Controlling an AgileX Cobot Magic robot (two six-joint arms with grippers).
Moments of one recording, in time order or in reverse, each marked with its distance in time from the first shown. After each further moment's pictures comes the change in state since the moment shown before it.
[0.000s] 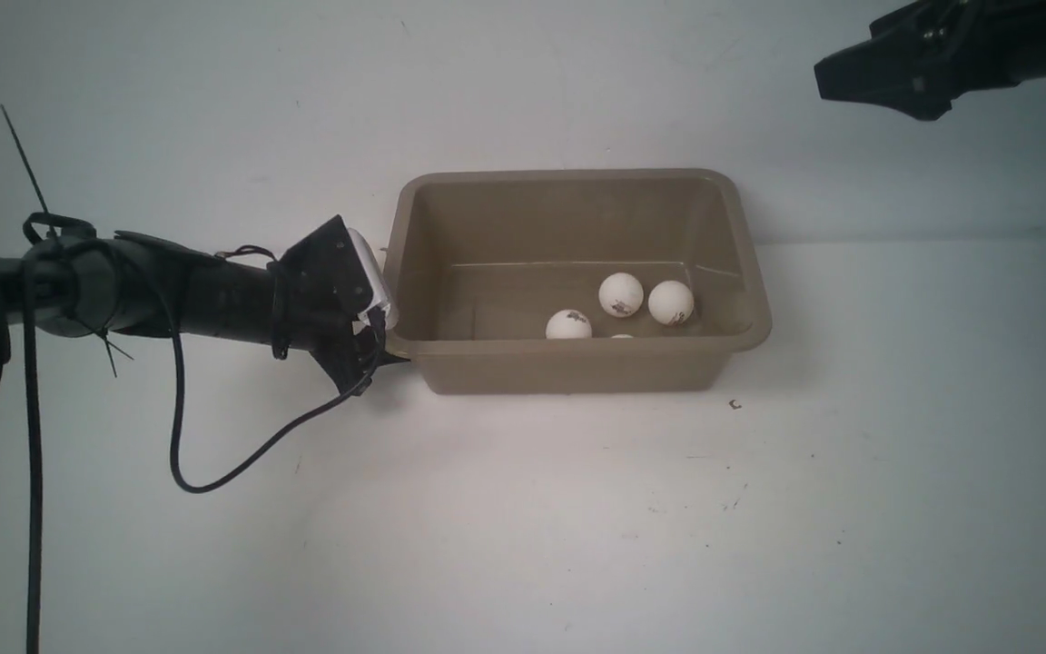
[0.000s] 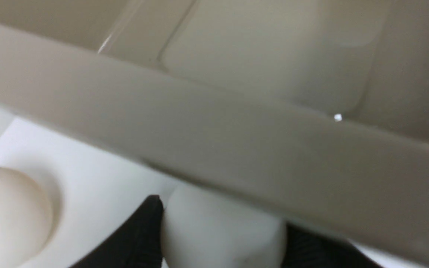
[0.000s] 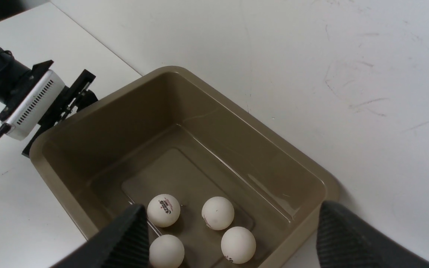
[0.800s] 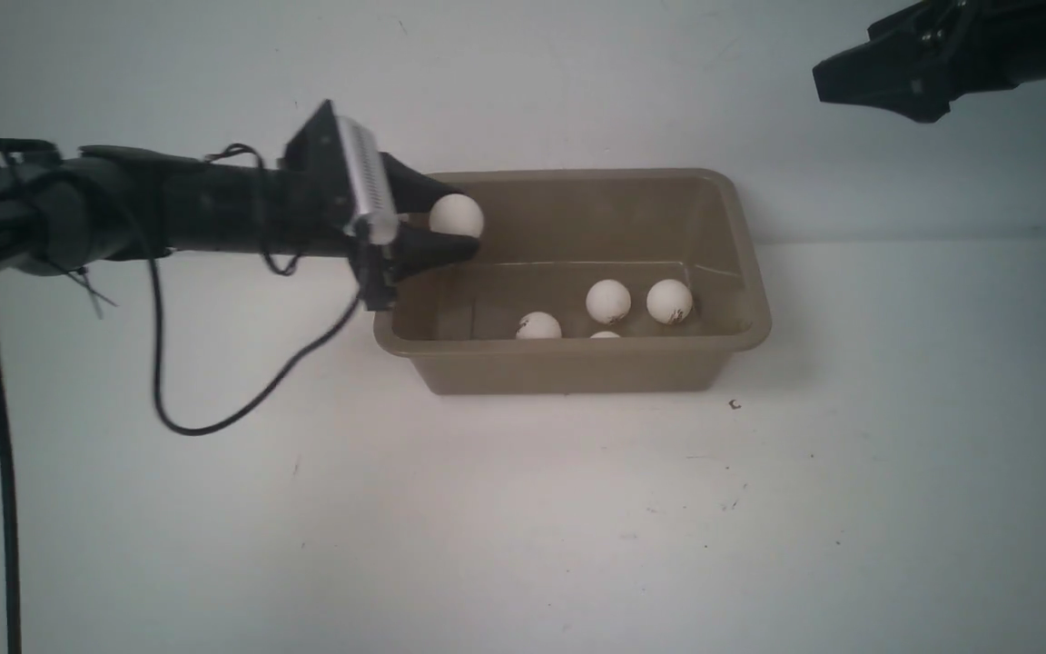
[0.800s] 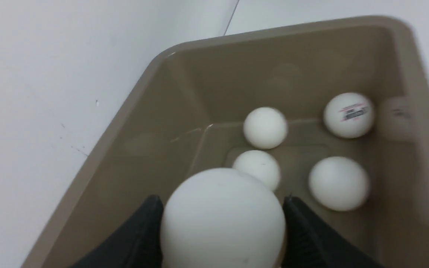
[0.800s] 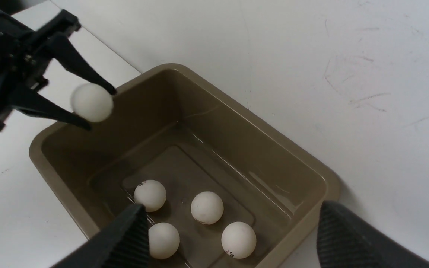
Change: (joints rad) right arm 0.000 0.005 0.000 -0.004 0.003 0.007; left arm -0.077 -0.117 -0.074 -0.171 0.197 0.136
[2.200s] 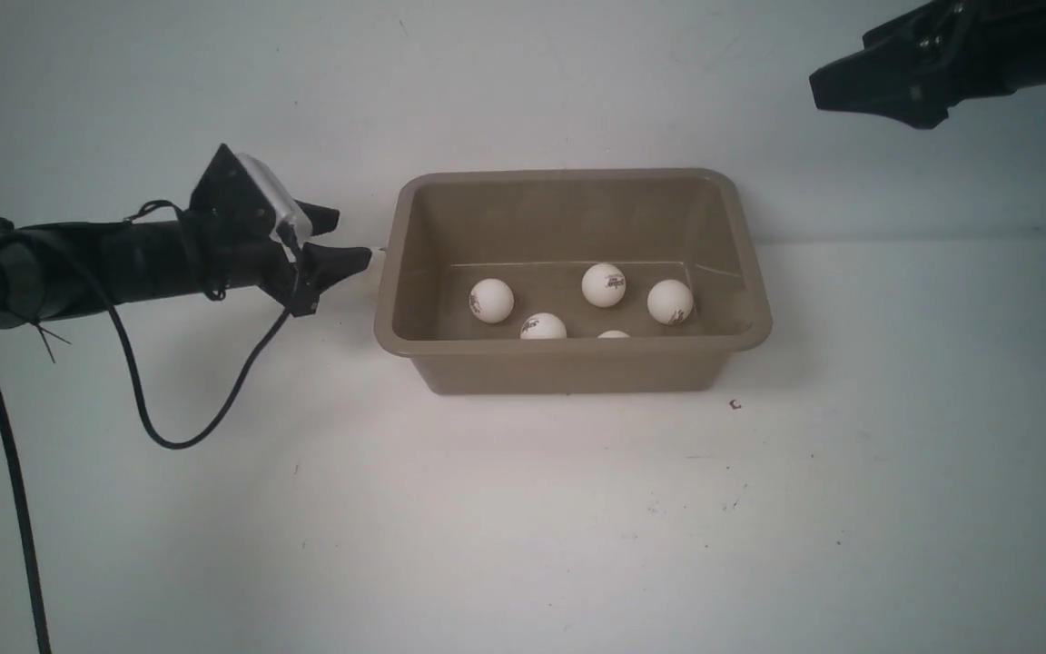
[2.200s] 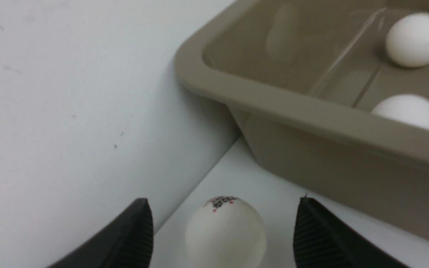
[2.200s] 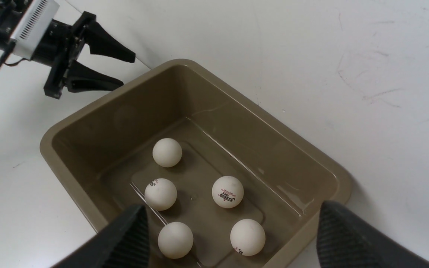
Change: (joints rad) right arm 0.000 0.001 0.000 0.000 0.023 0.000; left arm 0.193 0.197 -0.060 -0.156 -0.081 -0.003
